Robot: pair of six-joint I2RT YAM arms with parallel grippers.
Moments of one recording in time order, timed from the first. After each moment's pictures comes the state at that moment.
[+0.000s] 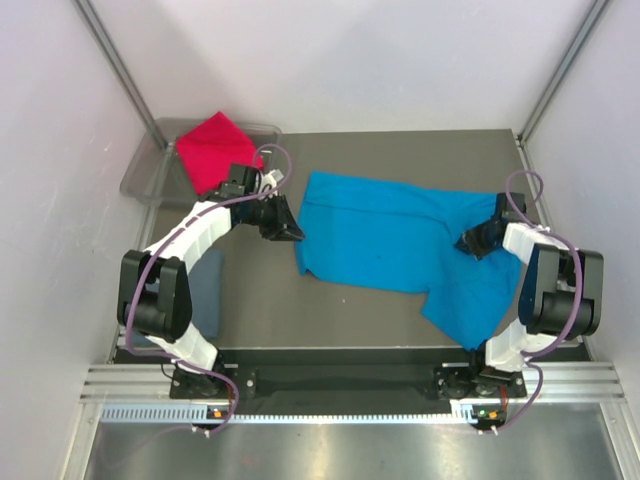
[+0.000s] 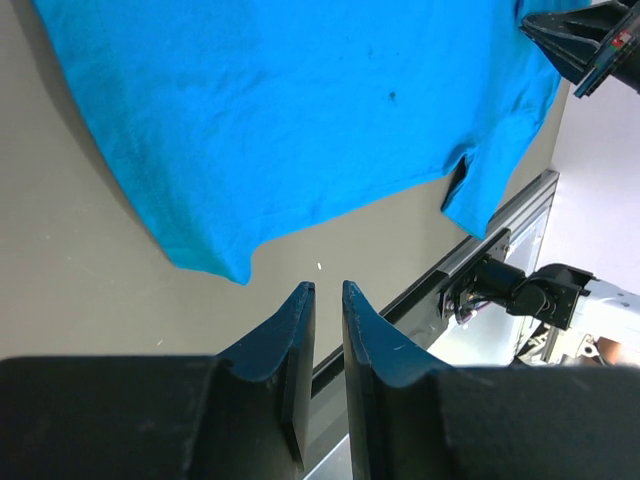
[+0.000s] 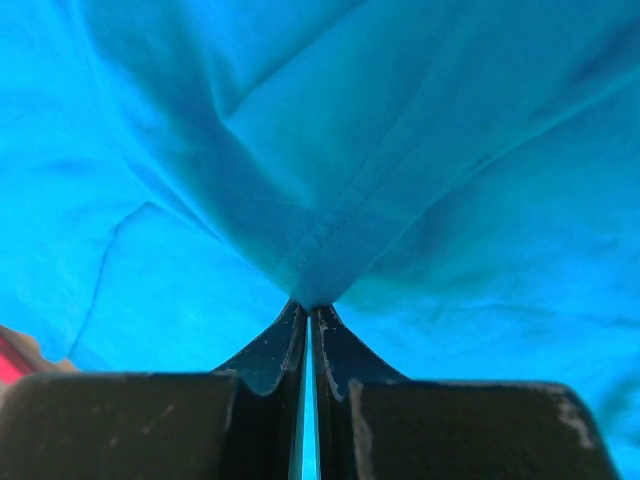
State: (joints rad) left arm -0.25 1.62 1.19 -0.54 0.67 -0.47; right arm -0.19 1.61 0.86 -0.32 -0.18 0.95
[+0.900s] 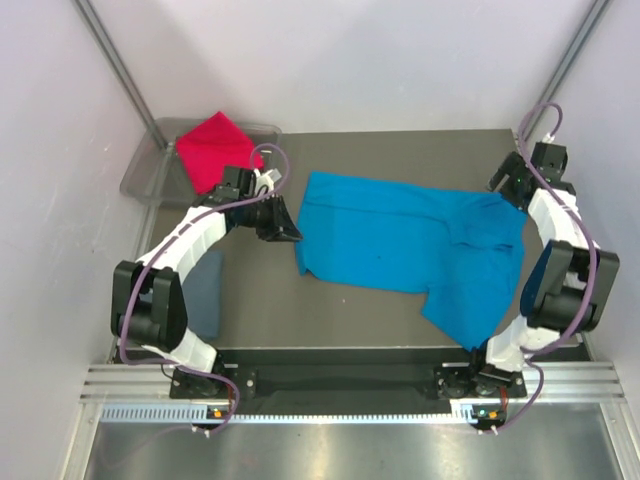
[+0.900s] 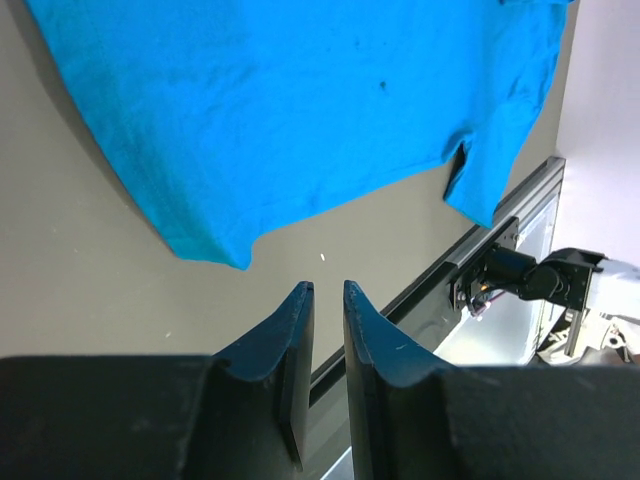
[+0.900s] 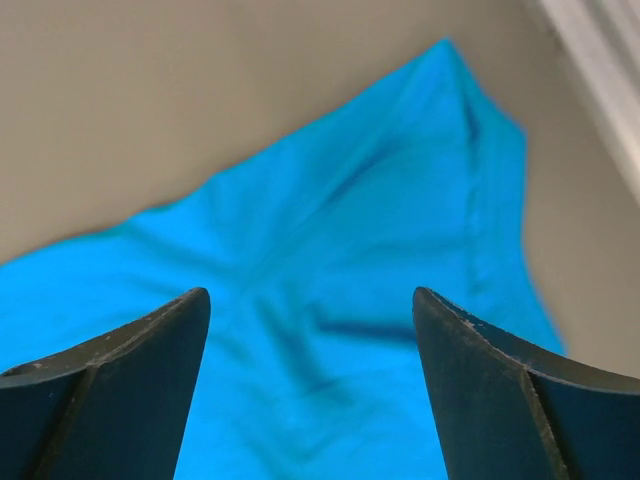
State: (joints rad) left arm -0.23 1.57 1.16 -0.54 0.68 -0.42; right arm -0.26 1.60 1.25 -0.39 -0.04 0.40
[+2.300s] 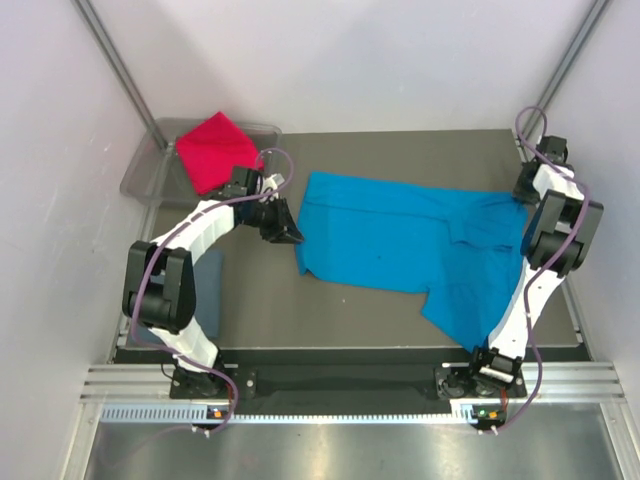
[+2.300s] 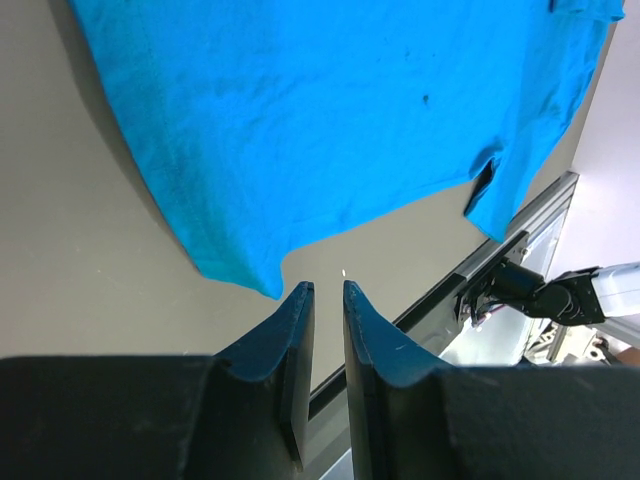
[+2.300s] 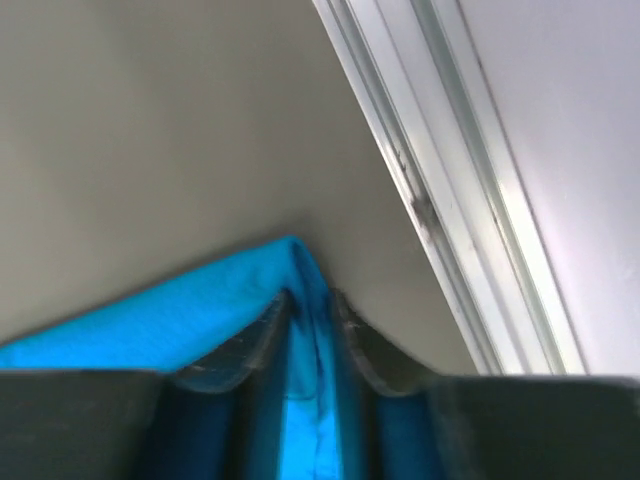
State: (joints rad) left arm -0.23 1.68 1.19 -0.53 0.66 -0.44; right arm -0.37 2.23 1.76 -0.48 0.07 0.06
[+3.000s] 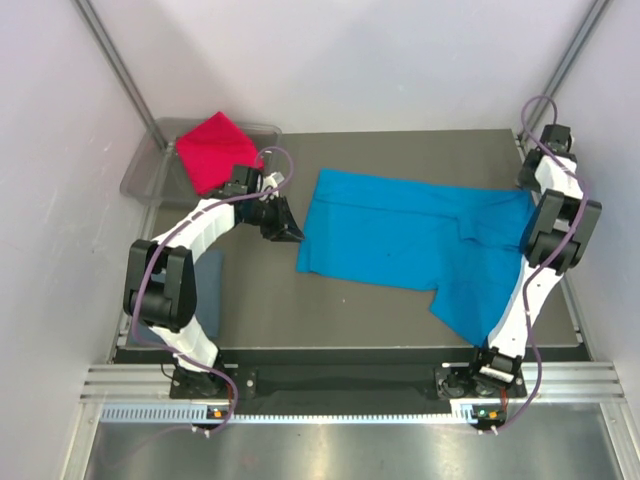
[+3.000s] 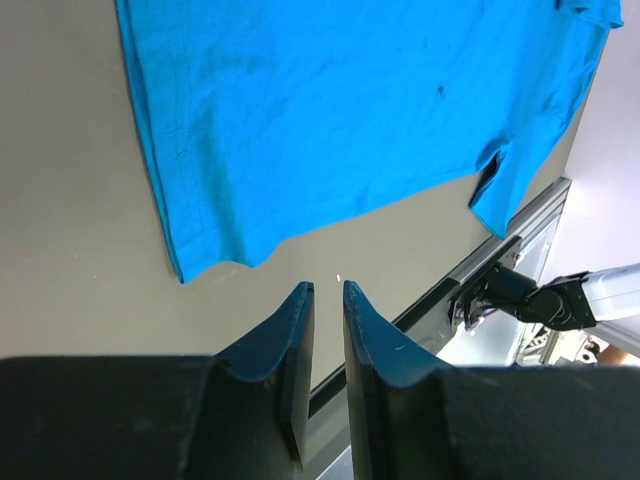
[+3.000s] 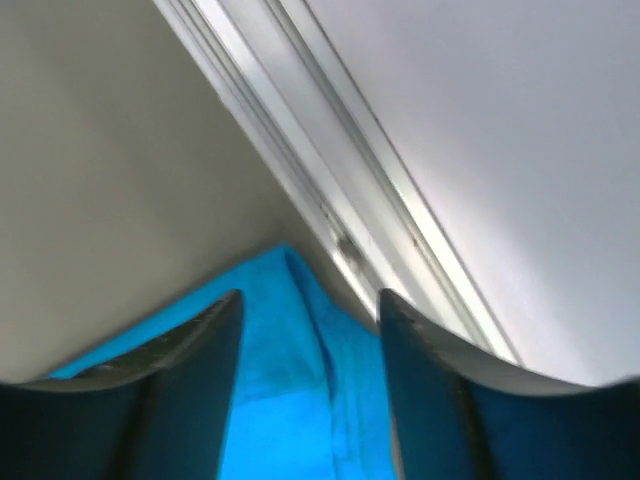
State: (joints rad) left arm -0.23 1.69 1.20 -0.53 0.66 -0.46; right arm -0.36 2.29 1.91 -0.52 0.23 0.09
